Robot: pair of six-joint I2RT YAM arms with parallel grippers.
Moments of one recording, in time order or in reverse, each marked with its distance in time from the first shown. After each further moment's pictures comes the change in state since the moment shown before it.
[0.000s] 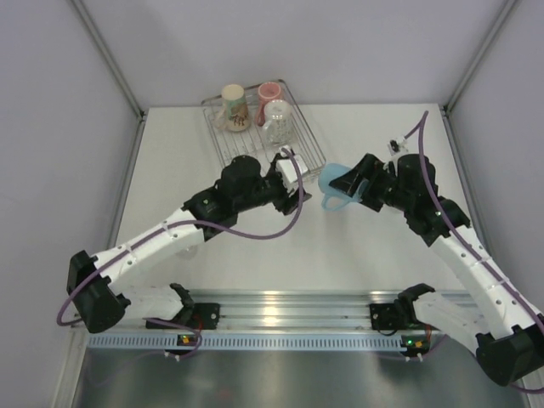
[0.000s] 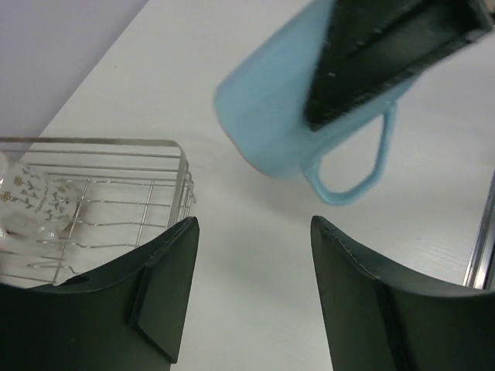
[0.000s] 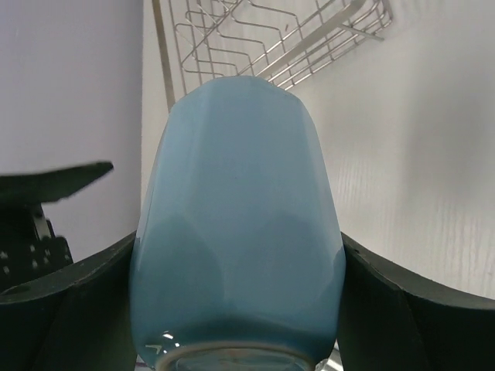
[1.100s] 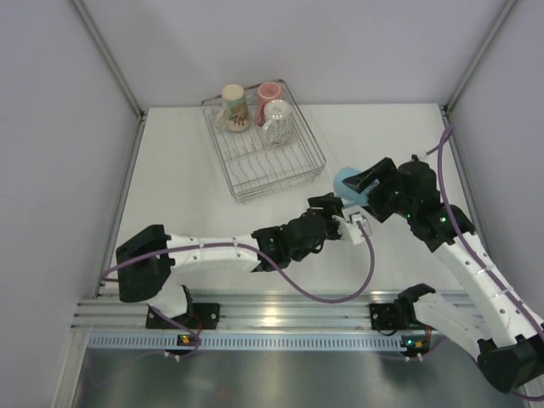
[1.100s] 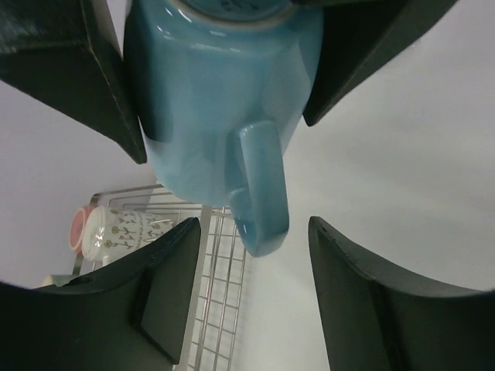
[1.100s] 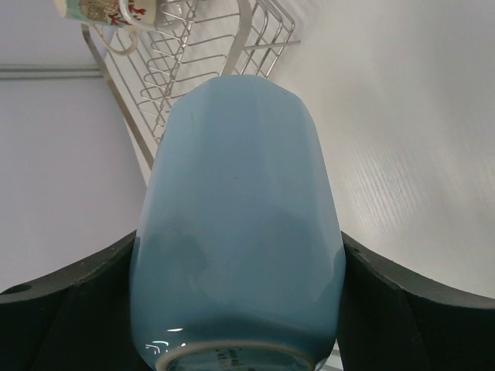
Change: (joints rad) left arm -0.466 0.304 -0.099 0.417 -0.655 0.467; right arm -0.002 -0.040 0.005 -0.157 0.229 0.319
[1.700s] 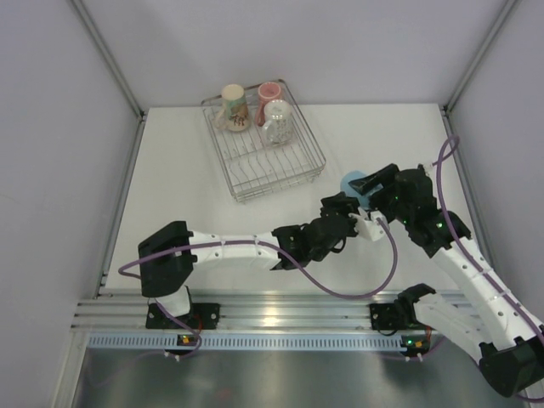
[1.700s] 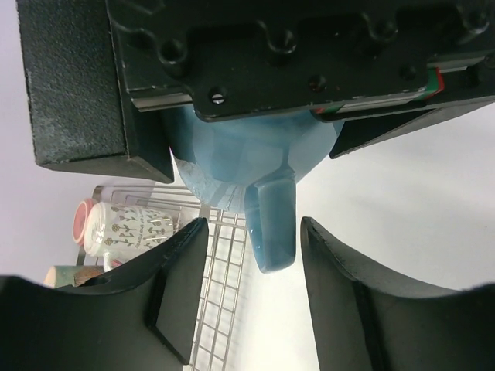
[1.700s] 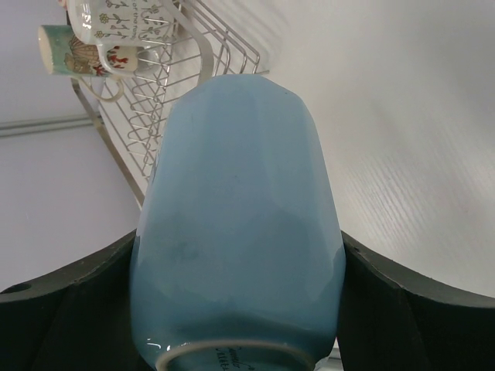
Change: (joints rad) left arm -0.034 0.156 0.177 -0.056 -0.126 -0.005; right arm 0.017 -0.034 -0.085 0.021 0.126 0.100
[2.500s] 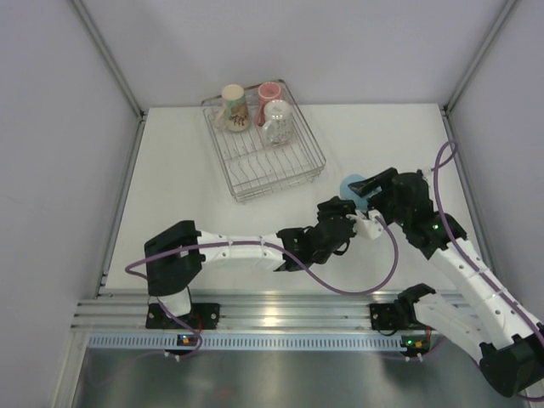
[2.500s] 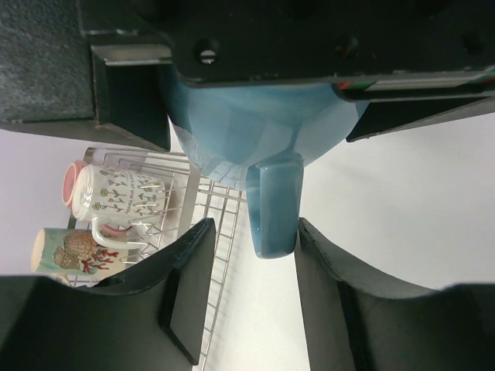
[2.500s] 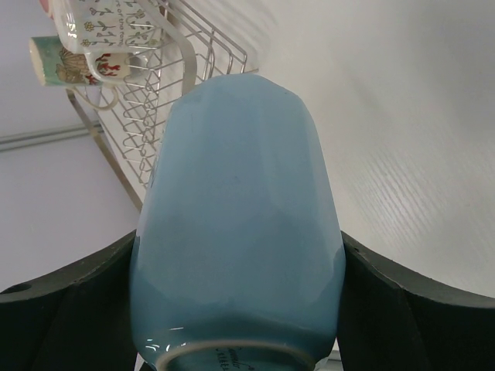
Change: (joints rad) left arm -0.003 0.038 0.000 -0.036 -0.095 -0.081; right arm 0.007 -0.001 -0.046 0.029 0.014 0.058
